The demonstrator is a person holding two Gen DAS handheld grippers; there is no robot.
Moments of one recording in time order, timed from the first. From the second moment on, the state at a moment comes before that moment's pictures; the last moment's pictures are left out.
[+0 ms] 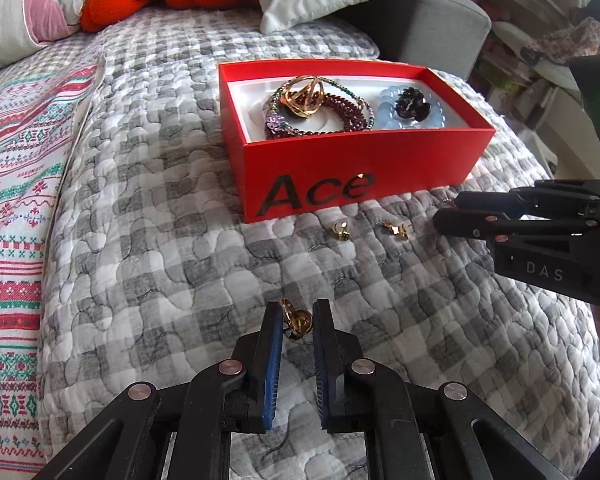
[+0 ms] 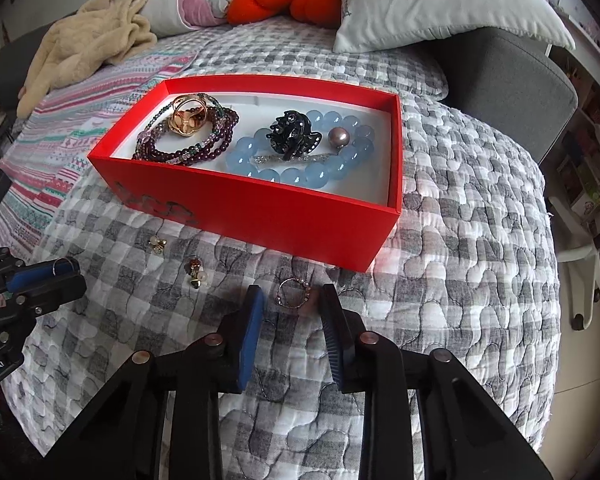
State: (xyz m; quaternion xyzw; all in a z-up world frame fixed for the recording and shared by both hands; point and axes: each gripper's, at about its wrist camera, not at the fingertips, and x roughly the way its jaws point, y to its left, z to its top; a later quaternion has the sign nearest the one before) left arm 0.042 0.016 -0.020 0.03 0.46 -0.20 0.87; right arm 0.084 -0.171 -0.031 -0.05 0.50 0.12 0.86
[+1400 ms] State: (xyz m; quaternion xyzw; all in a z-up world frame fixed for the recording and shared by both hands) left arm 0.051 0.035 -0.007 -0.01 0.45 -0.18 0.87; right arm 0.077 -0.161 -0.034 -0.09 0.49 0.13 0.86
